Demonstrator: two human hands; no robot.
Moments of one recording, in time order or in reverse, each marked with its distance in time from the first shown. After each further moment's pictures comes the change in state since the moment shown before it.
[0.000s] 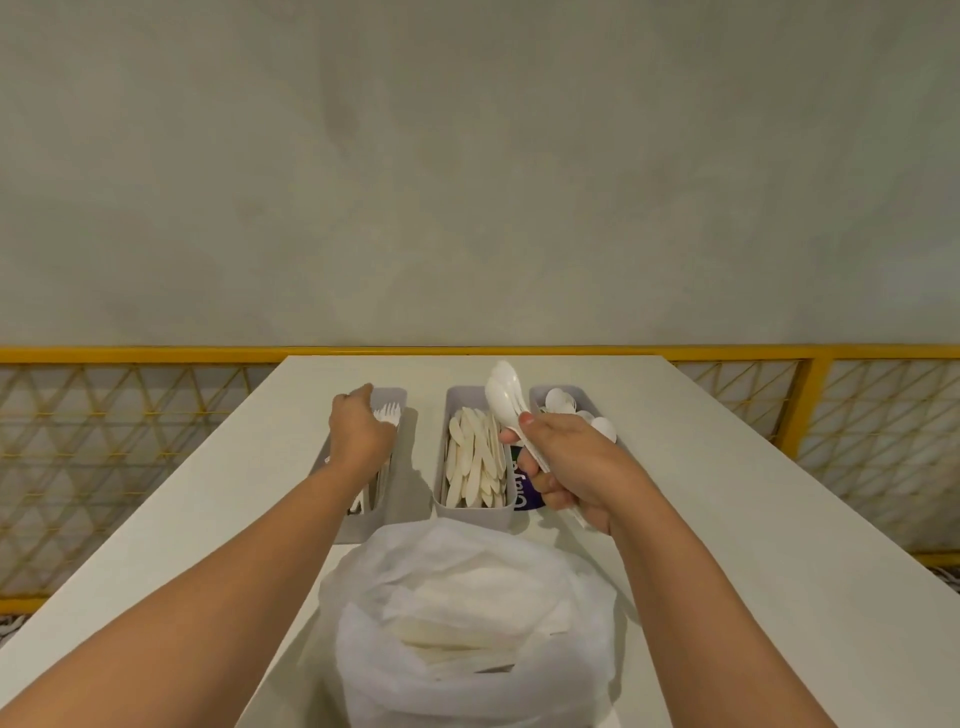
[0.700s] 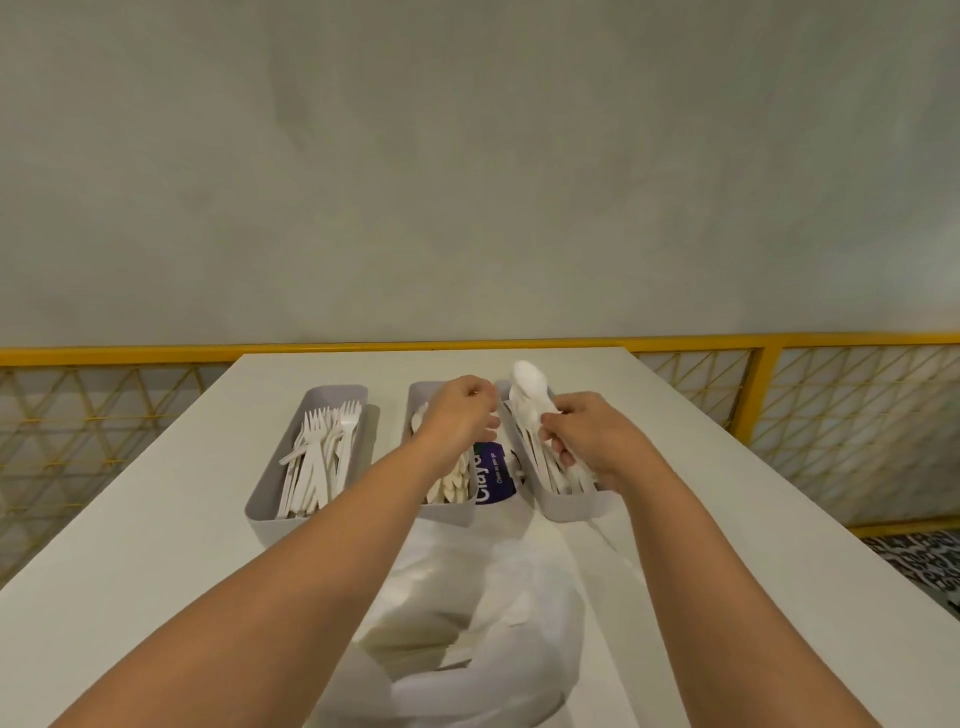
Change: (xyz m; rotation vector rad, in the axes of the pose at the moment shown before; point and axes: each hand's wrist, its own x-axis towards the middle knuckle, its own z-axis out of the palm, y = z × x) left_hand -0.063 0.087 0.057 -0.350 -0.480 0.037; right_hand 0.033 0.015 -0.054 -0.377 0.249 -0.035
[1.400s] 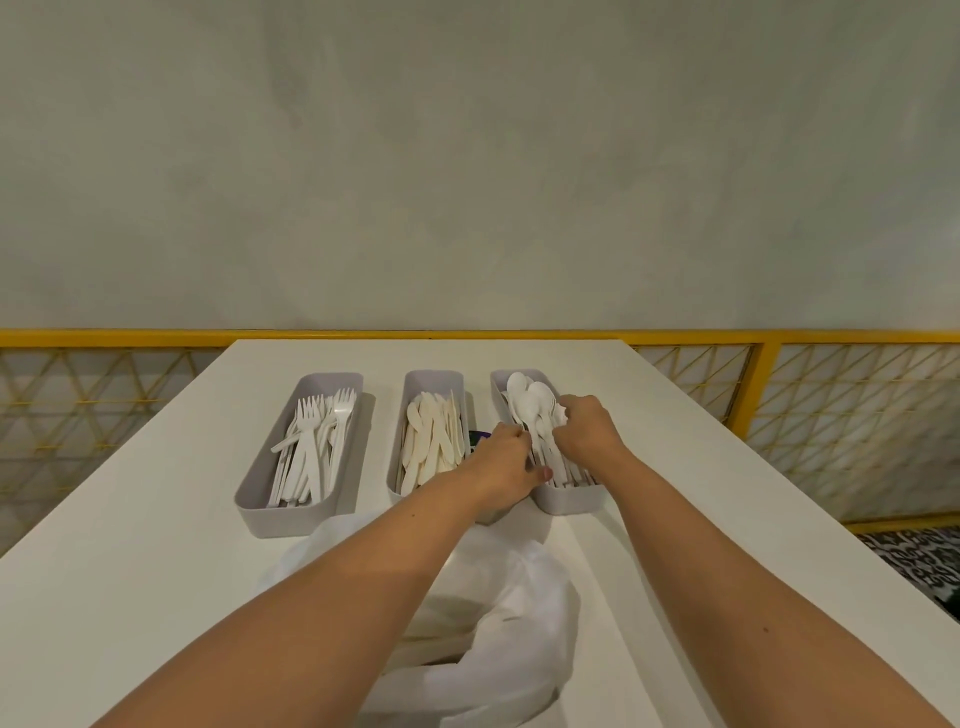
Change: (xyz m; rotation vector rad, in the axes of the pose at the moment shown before) left_hand 0.003 -0.043 0.042 0.827 -0.338 0.255; right_hand 0.053 0.038 0.013 -0.388 0.161 -0.027
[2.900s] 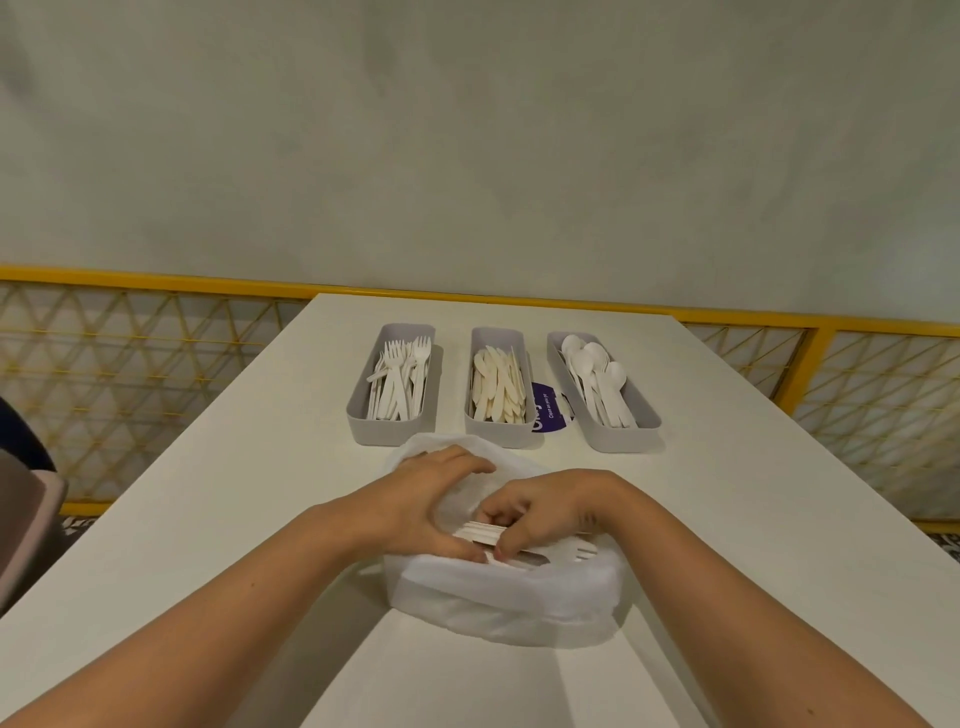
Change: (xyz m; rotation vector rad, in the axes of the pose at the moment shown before) left_hand -0.193 -0.066 -0.029 0.016 -0.041 0.104; right_hand -0.147 -0.057 0.028 -0.244 -1.056 -0.434
